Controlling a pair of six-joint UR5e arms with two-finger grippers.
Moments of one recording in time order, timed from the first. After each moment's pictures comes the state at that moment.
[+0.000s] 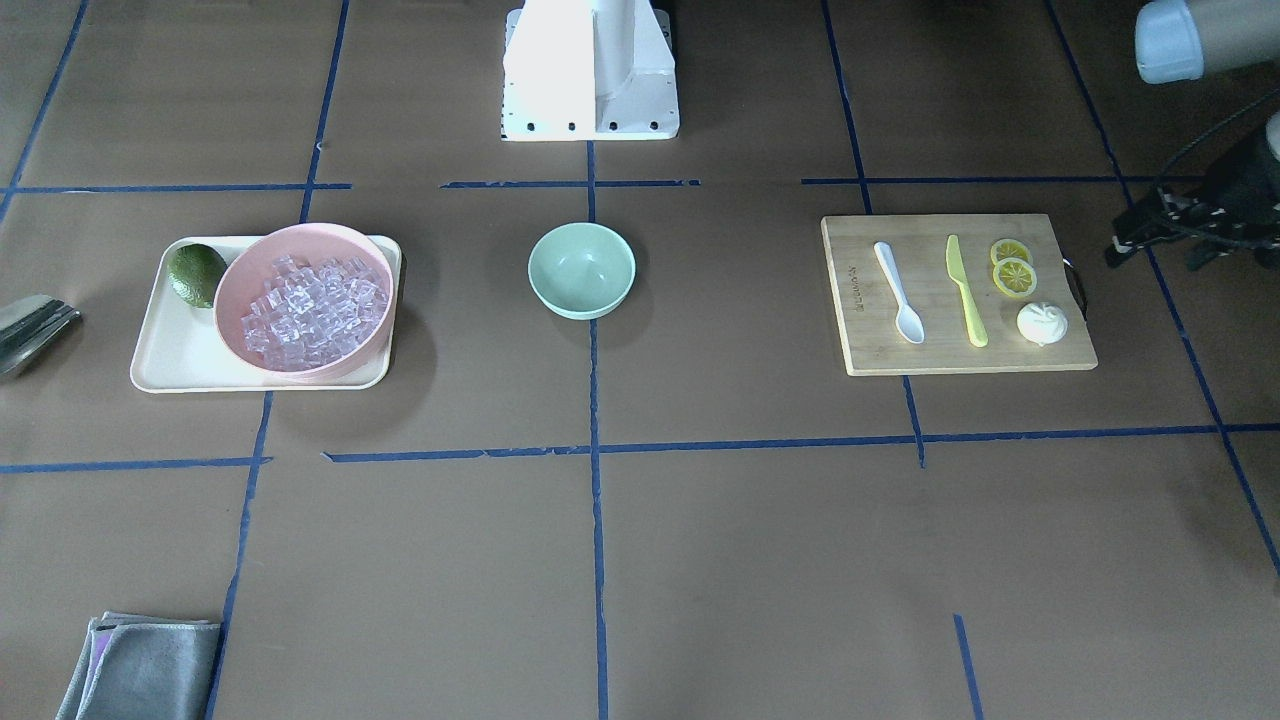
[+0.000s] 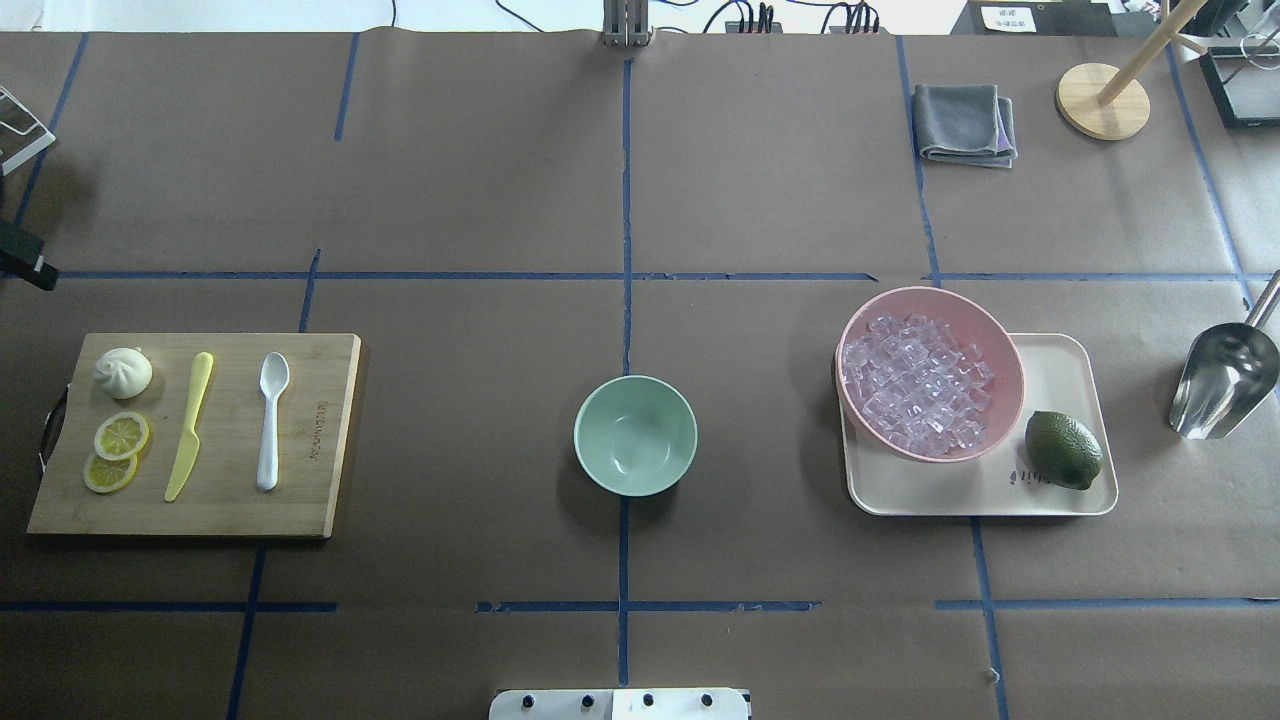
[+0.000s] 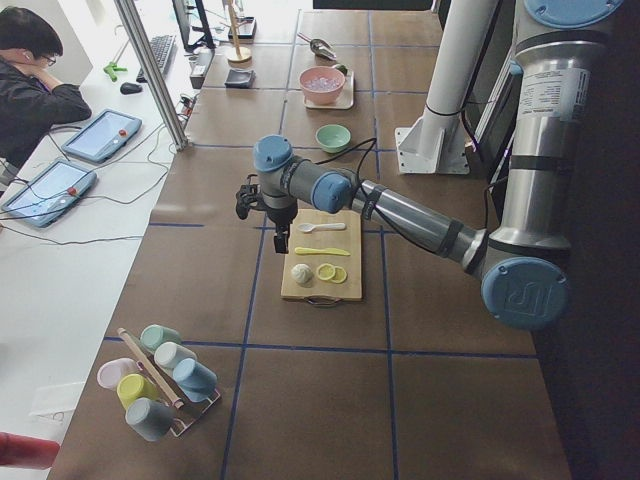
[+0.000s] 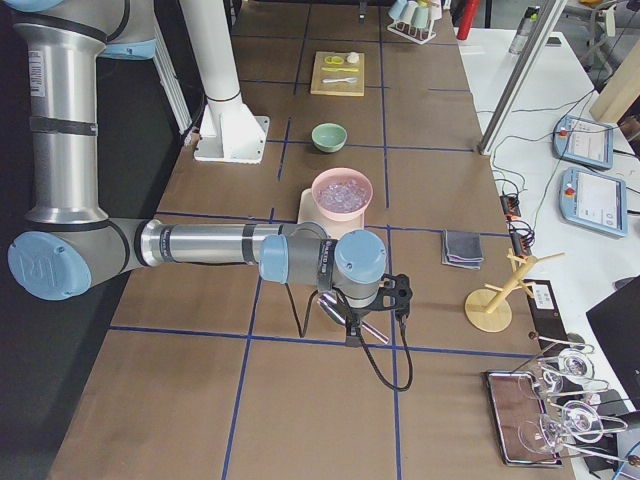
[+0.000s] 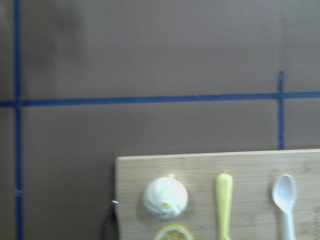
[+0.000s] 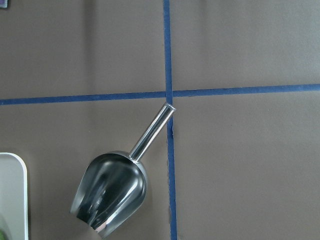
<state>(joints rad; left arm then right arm) -1.18 -1.62 -1.95 -1.59 -2.33 -0.59 1.64 -1.63 1.70 -1.65 2.42 -0.02</state>
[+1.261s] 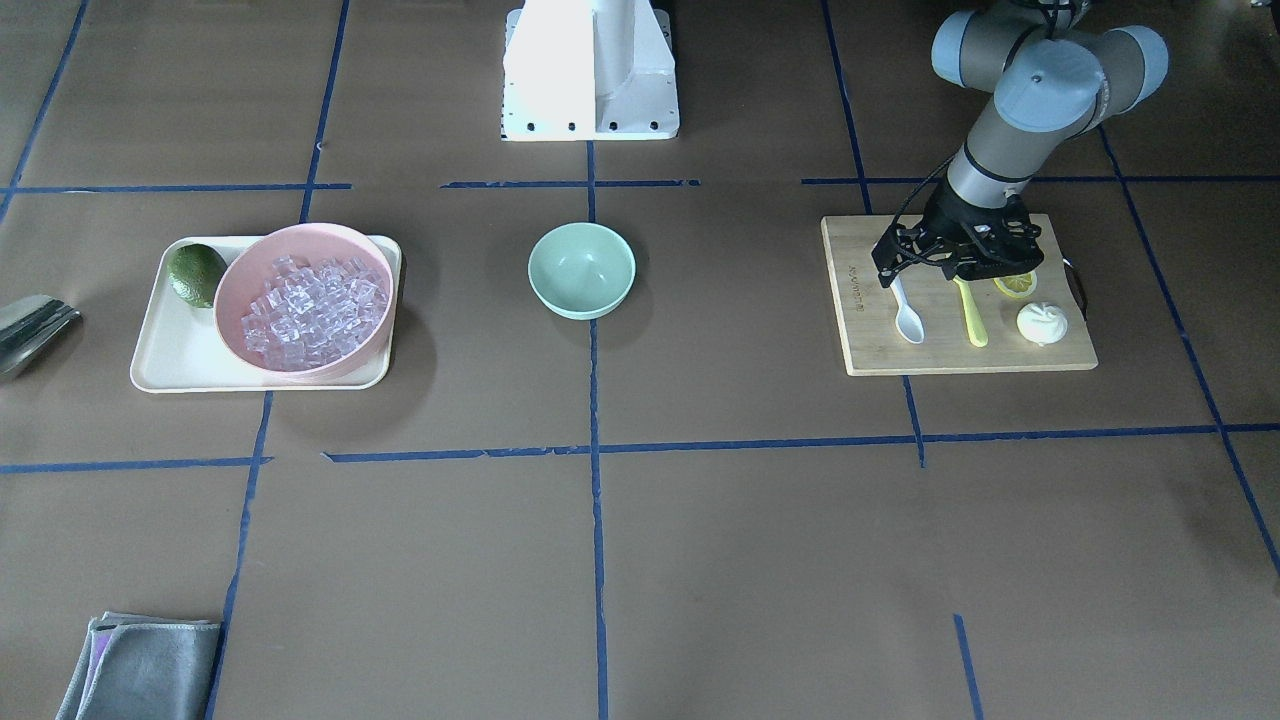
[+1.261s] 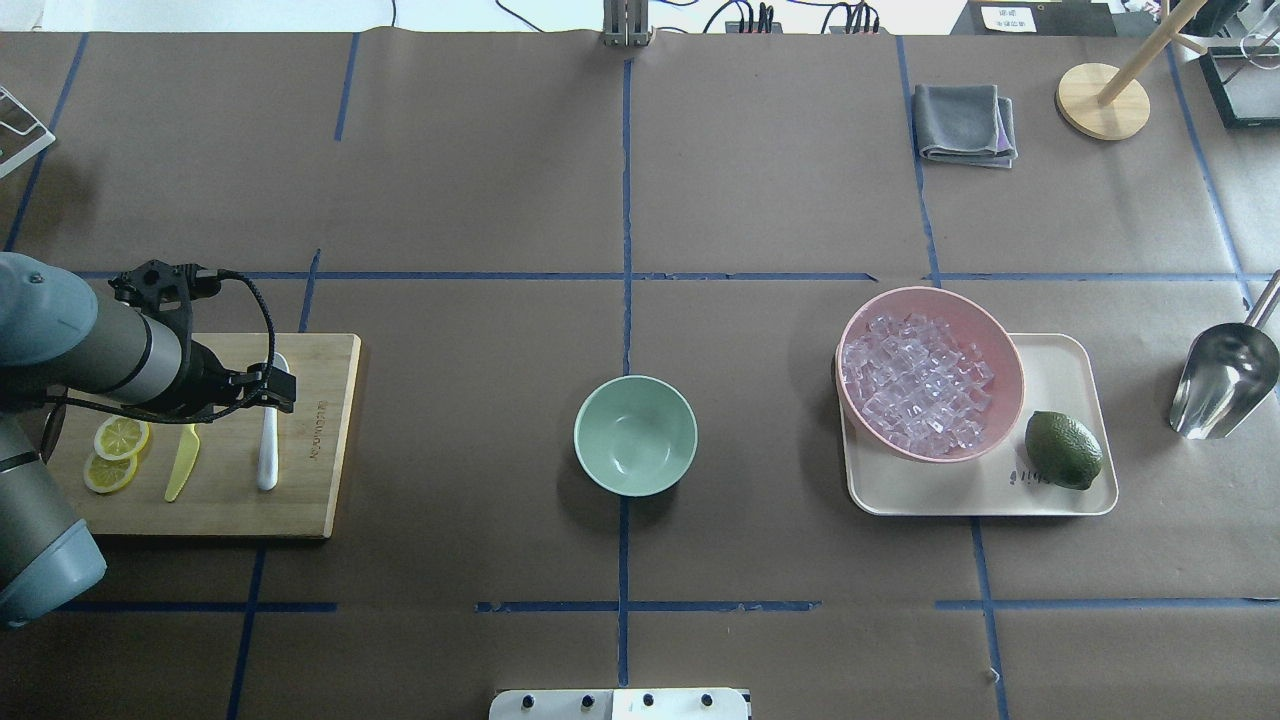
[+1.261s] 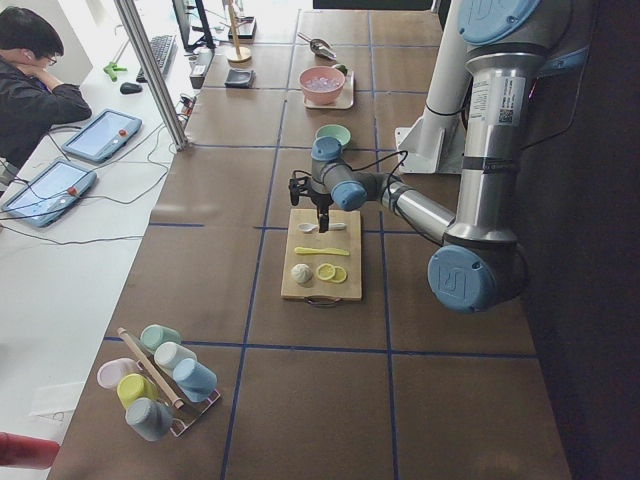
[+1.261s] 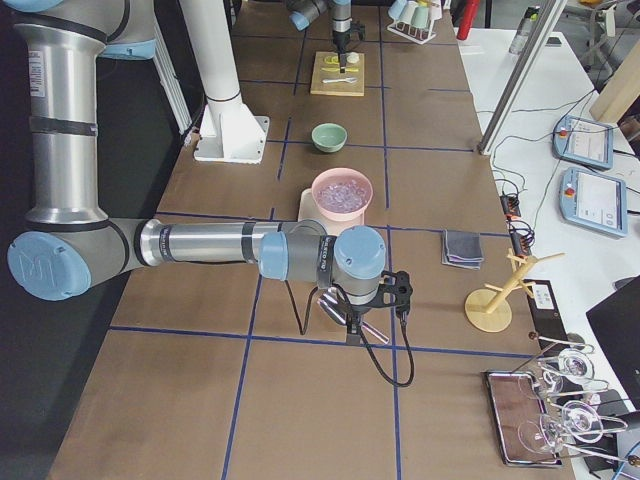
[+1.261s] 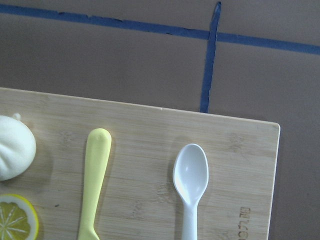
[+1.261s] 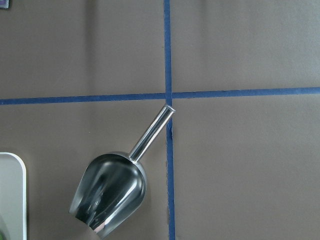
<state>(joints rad) -0.69 -1.63 -1.86 -1.96 -1.99 -1.21 1.64 -1.63 1.71 -1.65 2.41 -0.02</state>
